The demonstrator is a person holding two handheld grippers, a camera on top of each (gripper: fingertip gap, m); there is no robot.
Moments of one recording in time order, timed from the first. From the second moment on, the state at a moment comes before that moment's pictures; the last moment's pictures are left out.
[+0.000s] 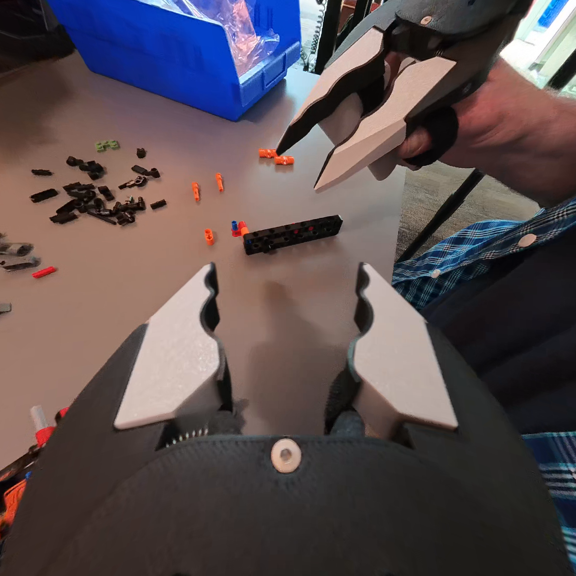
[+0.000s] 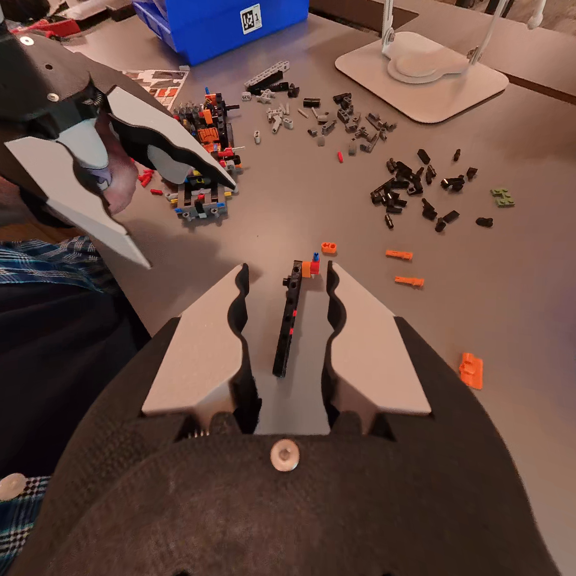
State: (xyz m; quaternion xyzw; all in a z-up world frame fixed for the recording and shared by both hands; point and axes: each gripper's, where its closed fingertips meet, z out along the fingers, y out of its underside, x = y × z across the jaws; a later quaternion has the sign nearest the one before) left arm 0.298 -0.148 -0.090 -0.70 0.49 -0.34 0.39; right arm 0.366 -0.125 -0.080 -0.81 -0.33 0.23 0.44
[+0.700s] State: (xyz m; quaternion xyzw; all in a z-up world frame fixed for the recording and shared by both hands) left arm 0.271 -0.149 -0.091 -0.68 0.49 -0.36 0.40; right arm 0.362 -0.159 -0.158 -0.88 -0.28 0.23 0.30
